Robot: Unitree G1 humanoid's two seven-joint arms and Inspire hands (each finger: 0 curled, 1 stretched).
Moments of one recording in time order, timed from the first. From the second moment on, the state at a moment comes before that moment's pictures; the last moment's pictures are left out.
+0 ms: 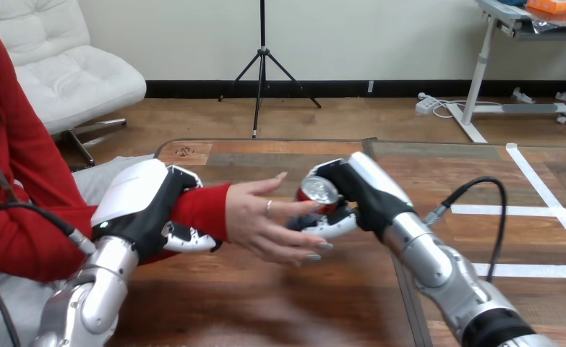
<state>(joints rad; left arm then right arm) -0.20 0.42 -0.15 0.24 0.63 -0.08 -0.02 -0.64 -0.20 0.23 1.03 -0.44 -0.42 0.00</state>
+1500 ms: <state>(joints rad) -0.23 0.41 -0.15 0.24 0.63 -0.08 -0.02 -0.66 -0.16 0.27 1.03 -0.45 -0.42 0.03</state>
